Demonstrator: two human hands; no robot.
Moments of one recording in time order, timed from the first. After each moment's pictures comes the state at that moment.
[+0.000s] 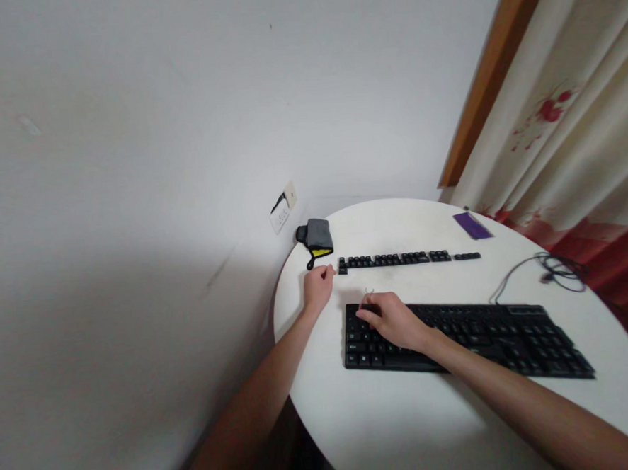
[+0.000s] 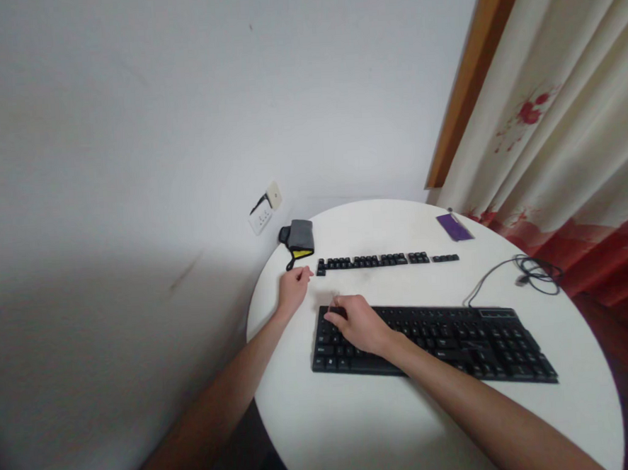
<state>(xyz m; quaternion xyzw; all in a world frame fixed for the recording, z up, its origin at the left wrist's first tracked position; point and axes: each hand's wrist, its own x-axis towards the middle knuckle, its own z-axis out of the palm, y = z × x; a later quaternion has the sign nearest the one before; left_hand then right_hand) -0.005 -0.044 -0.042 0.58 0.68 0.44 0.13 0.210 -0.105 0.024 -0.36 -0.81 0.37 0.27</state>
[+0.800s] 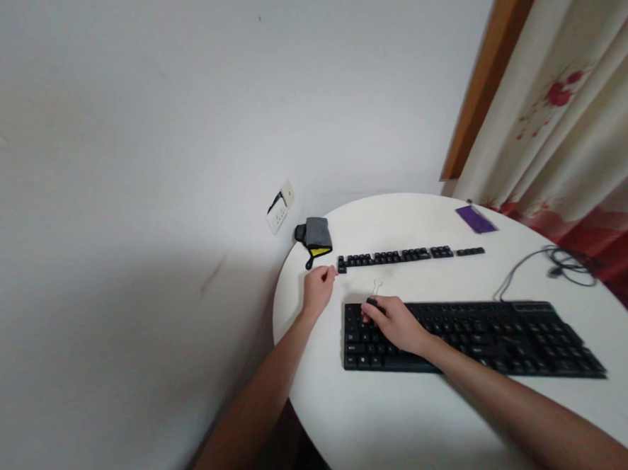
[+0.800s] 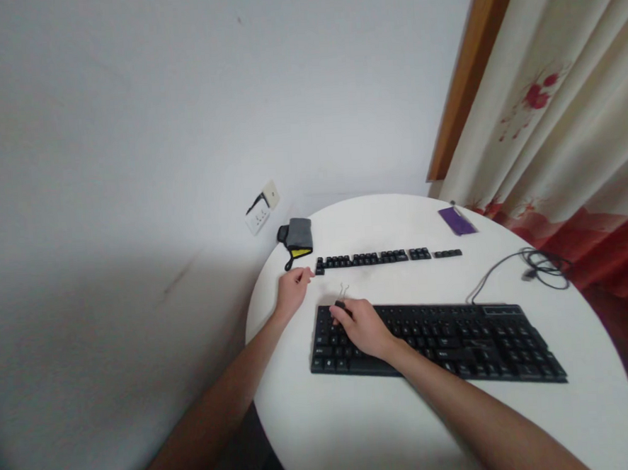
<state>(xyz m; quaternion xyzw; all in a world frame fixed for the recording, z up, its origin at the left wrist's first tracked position) -0.003 -0.050 -0.040 0.61 0.65 0.44 0.14 0.216 -0.101 -0.005 -0.37 -0.76 0.42 0.32</state>
